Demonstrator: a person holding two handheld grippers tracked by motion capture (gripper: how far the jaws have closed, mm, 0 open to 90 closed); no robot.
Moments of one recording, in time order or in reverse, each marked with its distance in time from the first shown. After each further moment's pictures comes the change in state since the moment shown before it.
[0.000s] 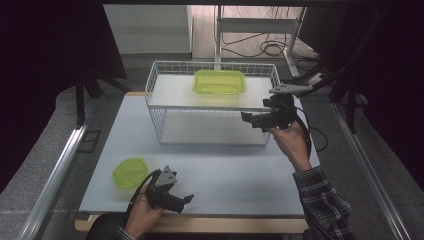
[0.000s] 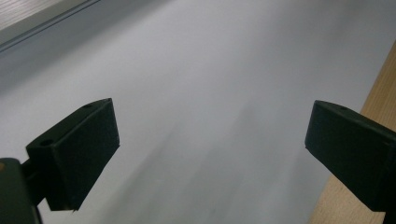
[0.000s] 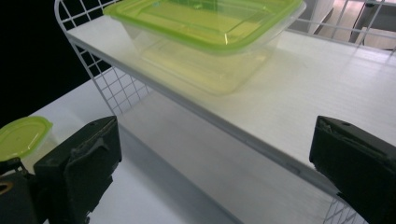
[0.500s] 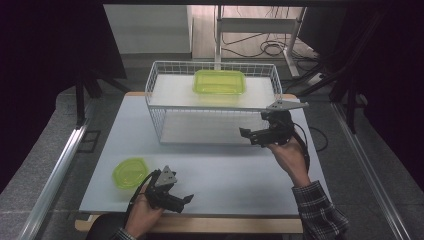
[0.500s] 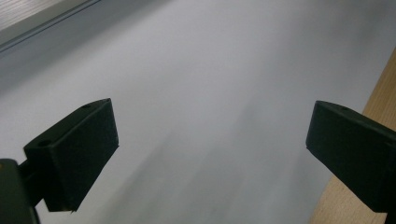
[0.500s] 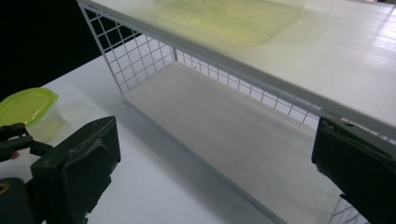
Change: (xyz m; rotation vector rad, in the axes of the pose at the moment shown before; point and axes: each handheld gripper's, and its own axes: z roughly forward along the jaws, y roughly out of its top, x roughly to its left) left arm 0.000 0.000 -0.001 -0.001 0.004 -0.007; right arm 0.014 -0.034 -0.001 0.019 0.016 -0.039
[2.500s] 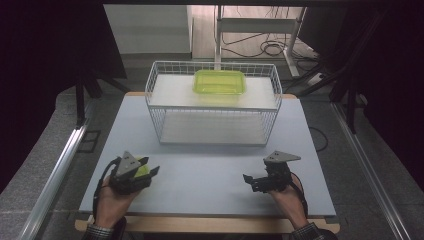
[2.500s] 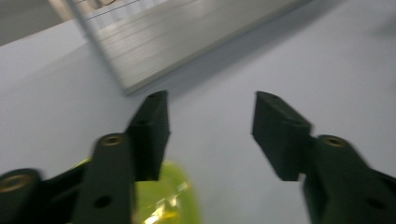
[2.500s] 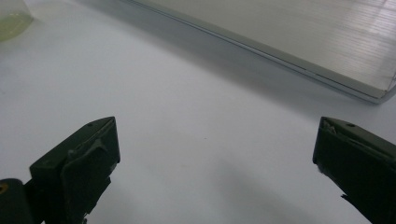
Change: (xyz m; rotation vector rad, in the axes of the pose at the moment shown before) left arm 0.053 -0.004 -0.084 -0.107 0.315 -0.104; right arm 0.018 -0.140 0.013 0.137 -0.029 0.043
